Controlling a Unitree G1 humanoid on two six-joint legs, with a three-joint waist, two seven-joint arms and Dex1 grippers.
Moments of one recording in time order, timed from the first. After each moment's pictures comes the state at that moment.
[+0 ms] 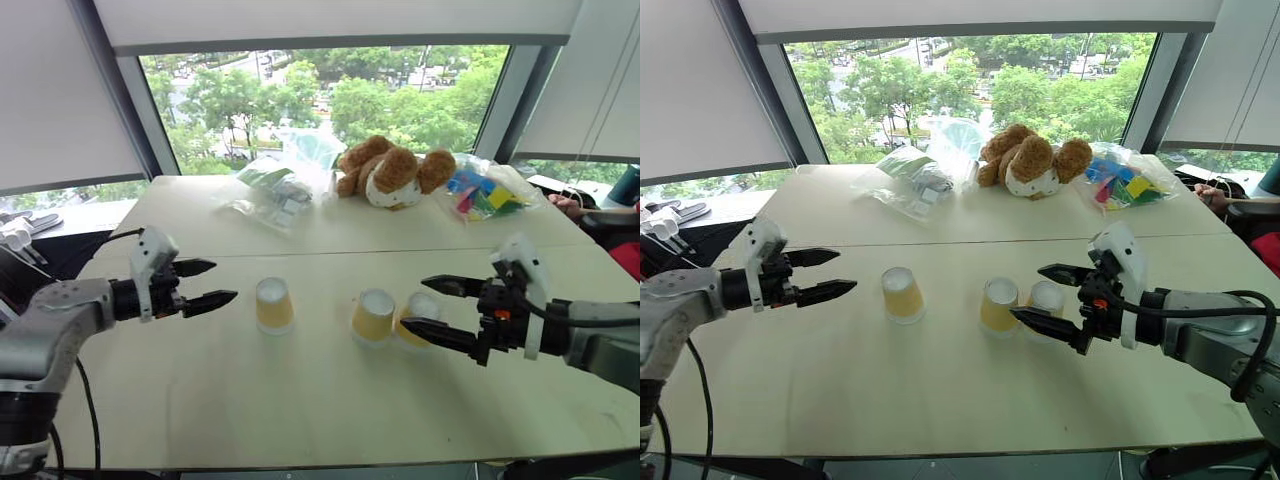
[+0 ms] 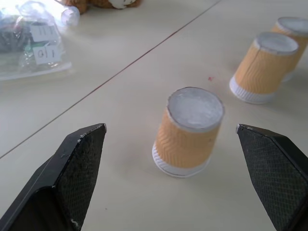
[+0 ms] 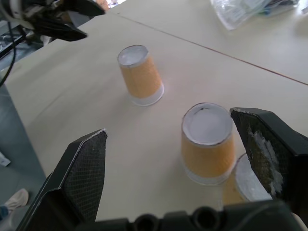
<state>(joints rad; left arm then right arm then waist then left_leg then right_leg) -0.41 0.81 0.15 -0.05 -0.51 0.54 -1.00 -0.26 -0.97 -0.38 -0.69 1.07 1.03 0.60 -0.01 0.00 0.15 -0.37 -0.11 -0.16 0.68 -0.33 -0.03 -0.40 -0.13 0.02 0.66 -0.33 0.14</state>
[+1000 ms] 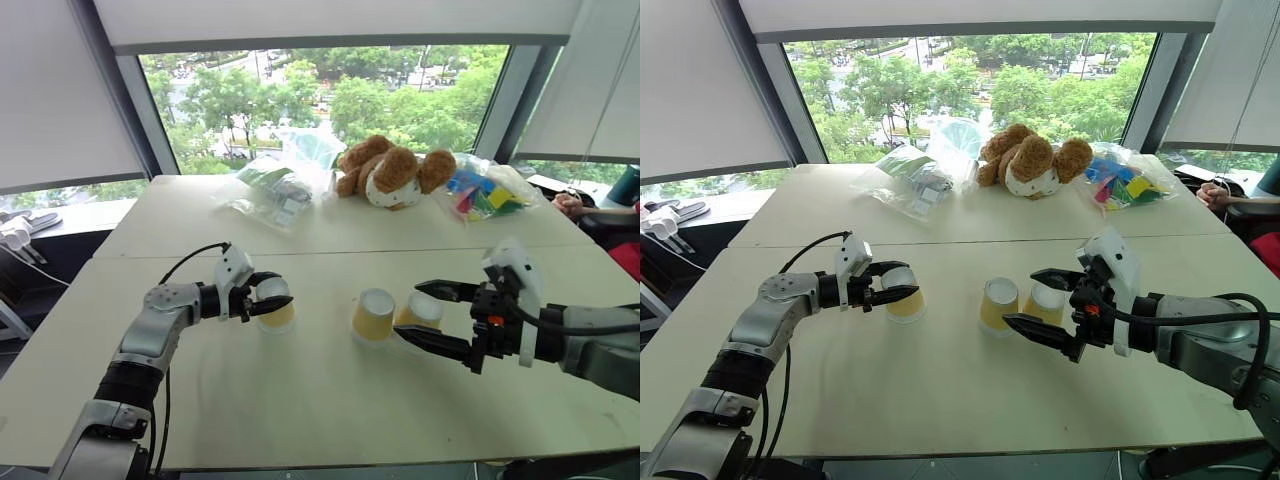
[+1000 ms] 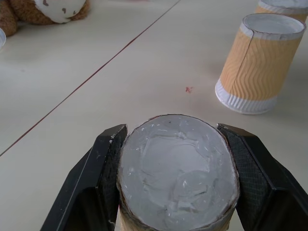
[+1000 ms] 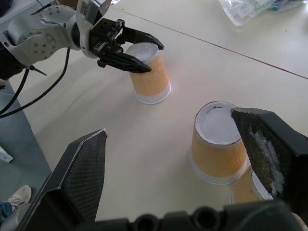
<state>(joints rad) -0.61 0.53 -0.06 0.32 -0.29 0.18 -1.07 -0.24 -1.00 -0.37 -0.72 1.15 1.02 0.49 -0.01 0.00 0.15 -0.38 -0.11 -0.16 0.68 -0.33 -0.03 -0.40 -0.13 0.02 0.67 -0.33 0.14</state>
